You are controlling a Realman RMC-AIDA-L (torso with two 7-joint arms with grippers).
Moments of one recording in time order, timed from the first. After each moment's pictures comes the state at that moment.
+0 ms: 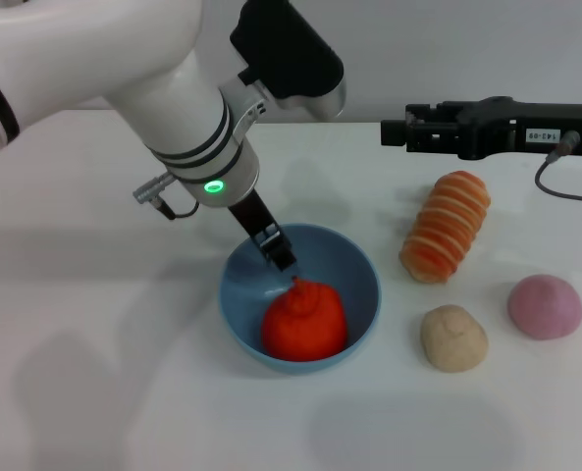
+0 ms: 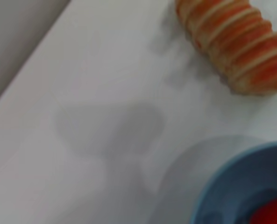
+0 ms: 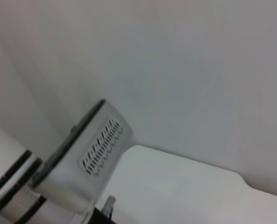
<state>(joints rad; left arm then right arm) -0.95 -2.07 1.72 0.99 2.58 1.27 -2.68 0.53 2.07 -0.96 -1.01 -1.83 -1.40 2.02</state>
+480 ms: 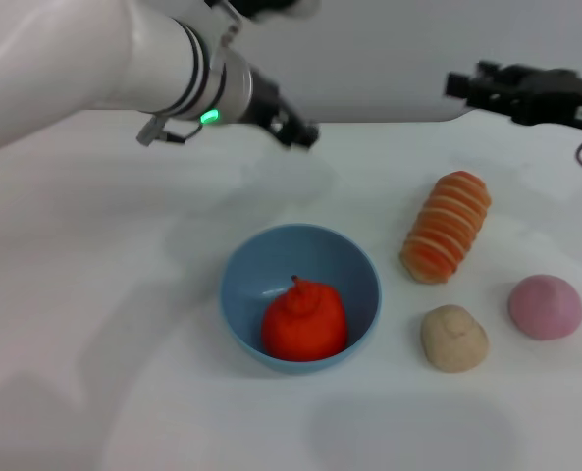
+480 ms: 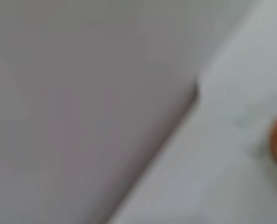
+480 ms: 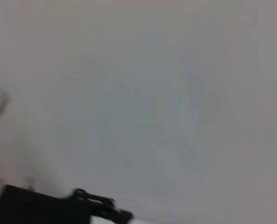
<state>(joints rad) -0.78 -2.07 1.70 1.20 2.69 0.94 -2.74 0.48 2.07 -0.88 -0.93 -1.72 -1.24 1.82</state>
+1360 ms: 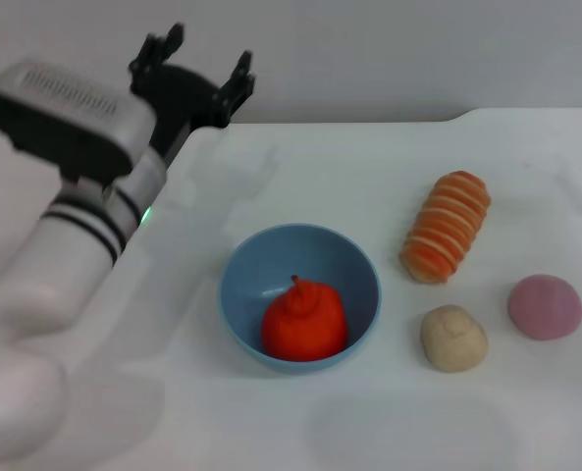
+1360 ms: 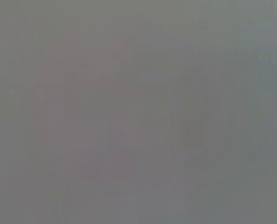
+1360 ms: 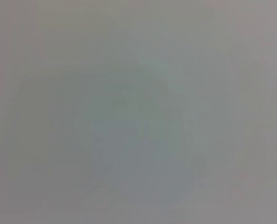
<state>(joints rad) -0.39 -2.07 2.13 0.84 2.43 -0.58 -2.77 0.42 2.08 -0.80 -0.26 -0.77 -1.15 0.42</state>
